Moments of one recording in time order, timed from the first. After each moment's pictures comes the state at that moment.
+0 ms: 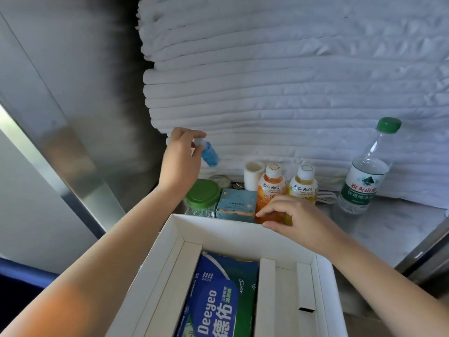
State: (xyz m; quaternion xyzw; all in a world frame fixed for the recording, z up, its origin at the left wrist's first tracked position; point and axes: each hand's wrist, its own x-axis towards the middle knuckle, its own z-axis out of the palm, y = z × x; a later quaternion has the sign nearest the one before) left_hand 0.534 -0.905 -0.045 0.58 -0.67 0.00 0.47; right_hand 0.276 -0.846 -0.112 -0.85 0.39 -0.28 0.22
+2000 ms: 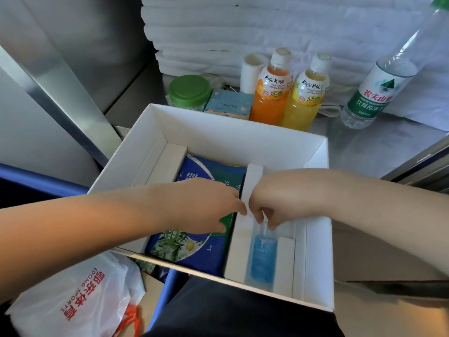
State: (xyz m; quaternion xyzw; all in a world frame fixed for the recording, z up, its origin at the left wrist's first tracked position) left_hand 0.479 -0.744 -0.144 0.36 -0.91 -0.13 -0.17; right_hand 0.311 -0.779 -0.126 -0.90 0.25 0.31 0.17
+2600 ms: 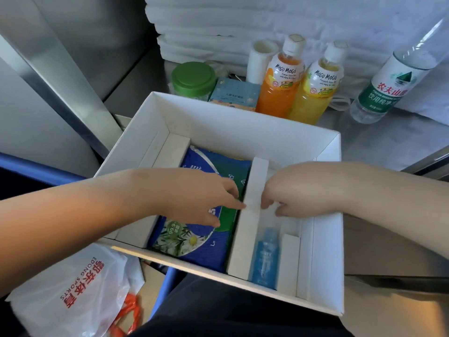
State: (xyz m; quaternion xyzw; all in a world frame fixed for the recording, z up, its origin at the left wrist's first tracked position) left_hand 0.506 -0.757 -0.150 0.32 -0.91 -0.18 -0.20; right_hand 0.303 -0.779 -0.120 -0.90 0.25 0.33 0.12
